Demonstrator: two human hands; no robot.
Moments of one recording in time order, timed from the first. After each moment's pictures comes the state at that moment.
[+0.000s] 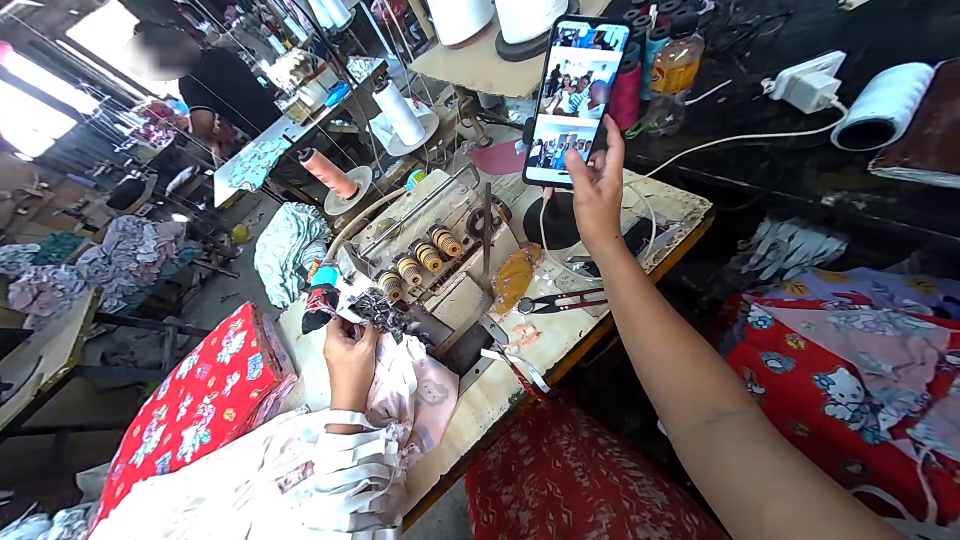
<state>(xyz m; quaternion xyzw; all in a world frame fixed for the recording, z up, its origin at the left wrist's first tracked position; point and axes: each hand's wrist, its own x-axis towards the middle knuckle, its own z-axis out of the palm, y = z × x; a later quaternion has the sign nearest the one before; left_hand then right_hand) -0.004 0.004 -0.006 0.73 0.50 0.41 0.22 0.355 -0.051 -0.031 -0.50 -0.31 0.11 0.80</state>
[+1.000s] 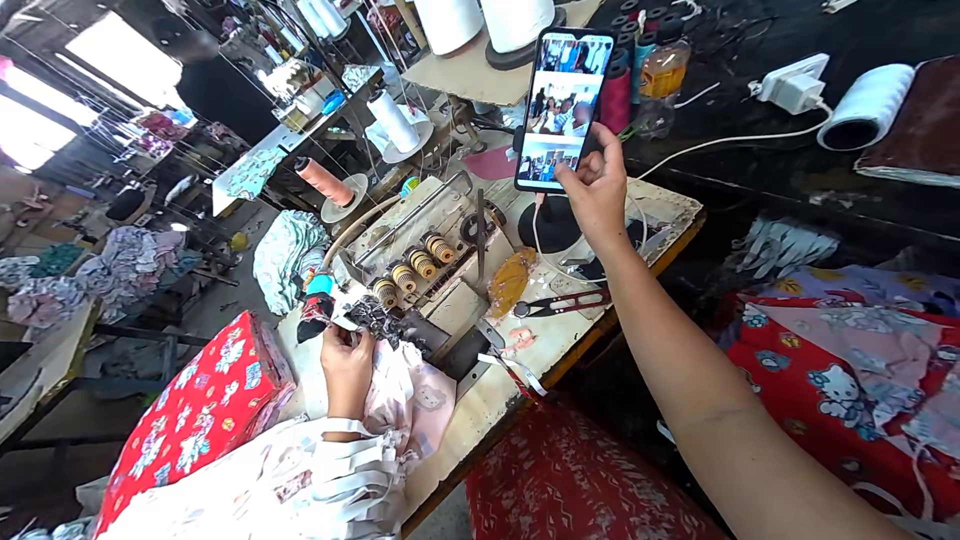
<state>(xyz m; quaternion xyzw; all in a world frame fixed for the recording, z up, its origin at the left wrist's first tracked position) 0.001 0.000 -0.004 0.72 0.50 0.42 0.23 0.367 -0.058 -0.031 -0.52 -0.33 0.08 0.78</state>
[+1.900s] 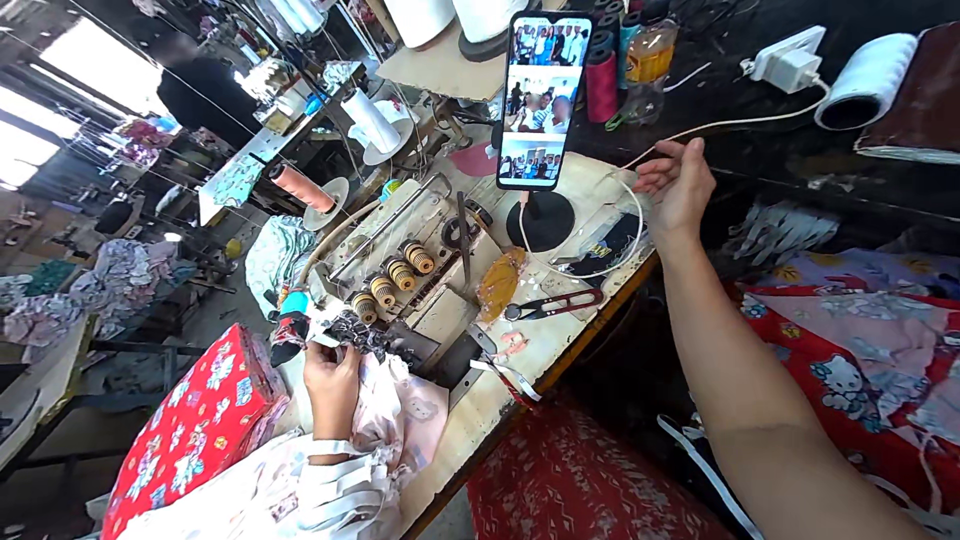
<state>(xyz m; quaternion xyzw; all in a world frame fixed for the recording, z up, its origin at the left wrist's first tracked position) 0.002 -0.001 -0.003 0.73 0.49 0.42 0.22 0.454 -0.104 -0.105 -0.47 -0.17 0.12 0.86</state>
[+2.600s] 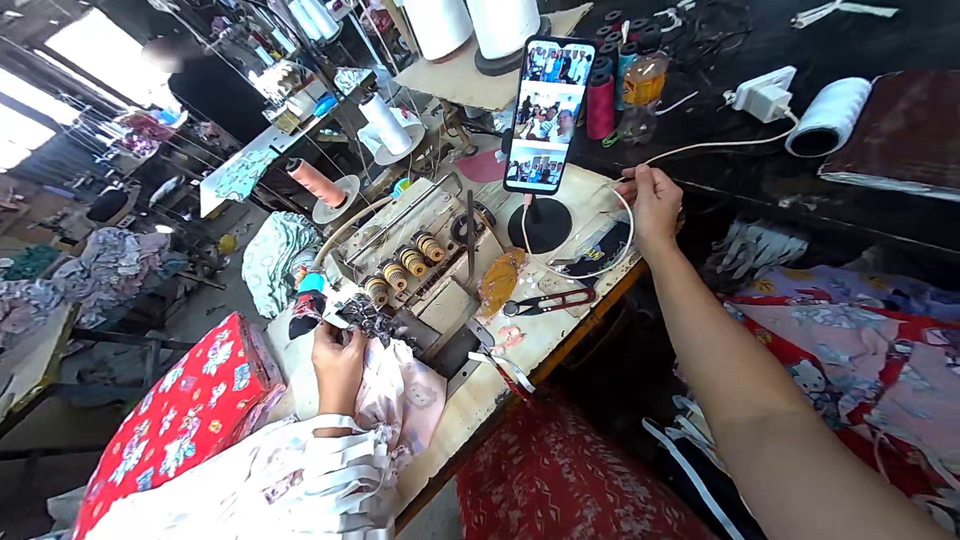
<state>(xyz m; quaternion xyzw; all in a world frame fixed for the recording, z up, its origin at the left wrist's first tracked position) -0.001 0.000 -0.002 0.73 0.50 0.40 0.22 0.445 -0.101 -0.101 -0.62 -0.23 0.10 0.75</state>
